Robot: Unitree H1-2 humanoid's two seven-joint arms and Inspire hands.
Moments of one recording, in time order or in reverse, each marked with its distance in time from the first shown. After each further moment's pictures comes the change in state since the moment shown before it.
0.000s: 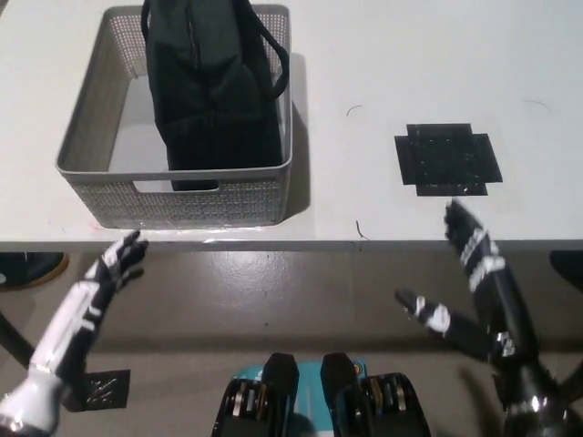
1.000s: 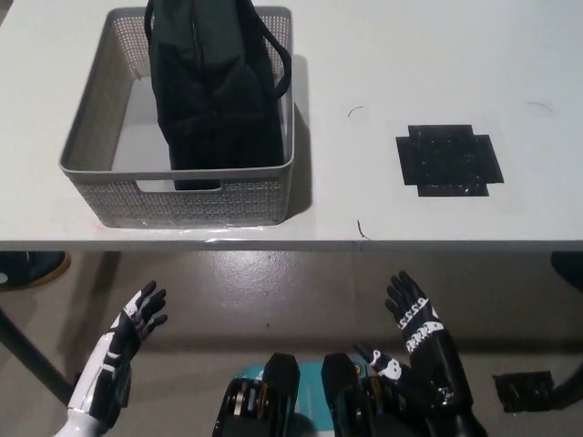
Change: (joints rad) left_arm 0.002 -0.098 -0.002 0.367 -0.063 -0.318 -0.008; right_arm -0.004 0.143 -0.020 0.404 0.132 -0.282 0.123
